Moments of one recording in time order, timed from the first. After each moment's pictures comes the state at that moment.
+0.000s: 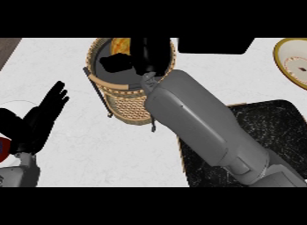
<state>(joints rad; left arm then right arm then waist) -0.10 0.24 0.06 -1.54 0.13 -0.06 0.22 -1.16 0.00 0.47 -0.99 0.54 -0.64 0.68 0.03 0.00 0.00</state>
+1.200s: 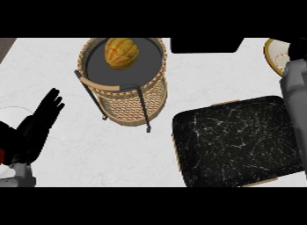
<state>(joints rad) -0.03 0.22 0.07 -1.59 0.12 -0.06 0.21 -0.81 -0.33 0.02 -1.57 0.28 -0.68 0.64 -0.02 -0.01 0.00</state>
